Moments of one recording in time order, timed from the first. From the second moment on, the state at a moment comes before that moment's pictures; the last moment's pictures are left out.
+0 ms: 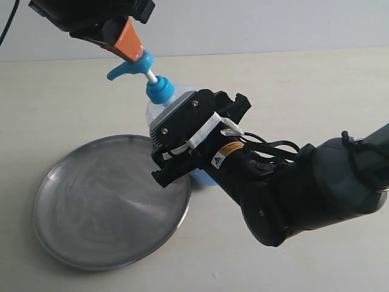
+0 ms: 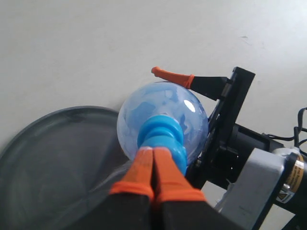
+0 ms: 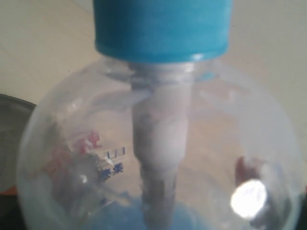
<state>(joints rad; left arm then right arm) -0.55 1.59 -1.49 -0.29 1.07 0.12 0.93 1.92 -0.69 0.50 -0.90 -0.61</state>
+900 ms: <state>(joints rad) -0.55 1.60 -1.46 -0.35 1.01 0.14 0.92 1.92 -0.69 0.49 -0.90 -0.58</state>
